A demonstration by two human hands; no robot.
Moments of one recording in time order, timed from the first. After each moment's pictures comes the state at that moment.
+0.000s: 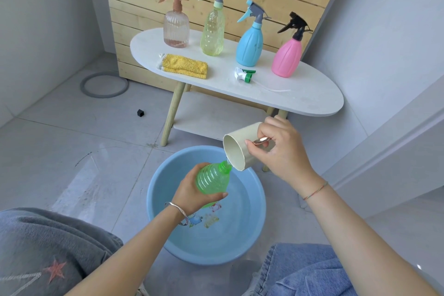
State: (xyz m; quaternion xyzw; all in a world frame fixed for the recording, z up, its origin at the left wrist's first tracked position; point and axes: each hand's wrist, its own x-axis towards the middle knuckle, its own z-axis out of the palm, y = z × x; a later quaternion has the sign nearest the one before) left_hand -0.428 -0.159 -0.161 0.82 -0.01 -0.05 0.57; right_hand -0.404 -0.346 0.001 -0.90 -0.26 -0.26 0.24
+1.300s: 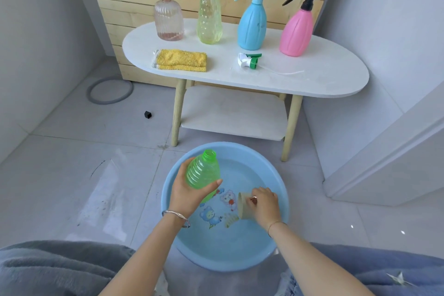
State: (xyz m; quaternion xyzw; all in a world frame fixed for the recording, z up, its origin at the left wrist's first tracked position) left_hand -0.410 -0.138 -0.169 0.78 0.09 0.02 0.62; right_hand -0.405 -0.353 -0.257 -0.98 0.03 0.07 0.19
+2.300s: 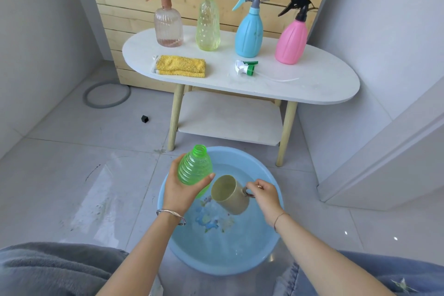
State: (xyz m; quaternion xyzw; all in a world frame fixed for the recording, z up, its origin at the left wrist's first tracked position) left_hand -0.407 -0.135 -0.152 0.75 0.10 0.08 0.65; right_hand -0.399 -0.341 -0.192 -0.77 0.21 0.05 0.60
